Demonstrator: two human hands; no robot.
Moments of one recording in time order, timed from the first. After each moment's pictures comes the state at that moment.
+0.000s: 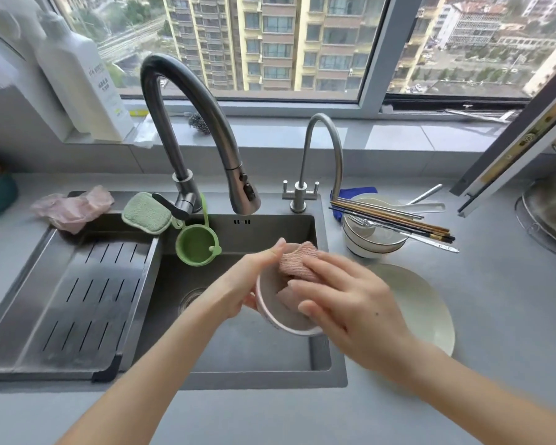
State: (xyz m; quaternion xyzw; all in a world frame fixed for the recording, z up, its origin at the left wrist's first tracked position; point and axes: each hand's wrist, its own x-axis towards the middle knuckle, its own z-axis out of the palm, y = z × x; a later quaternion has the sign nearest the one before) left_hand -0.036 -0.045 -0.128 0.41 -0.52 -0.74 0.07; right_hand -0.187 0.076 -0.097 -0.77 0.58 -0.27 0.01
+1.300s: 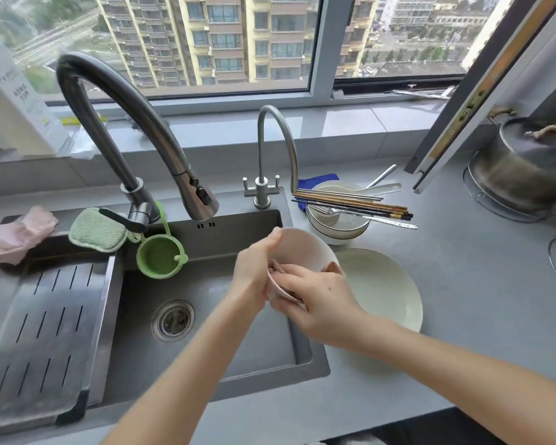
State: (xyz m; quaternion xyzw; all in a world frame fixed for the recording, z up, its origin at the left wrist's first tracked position) left_hand -0.105 -0.030 -0.126 0.52 -0.32 -0.76 0.21; right_hand -0.190 0.068 -0.128 -0.68 0.68 -0.21 0.19
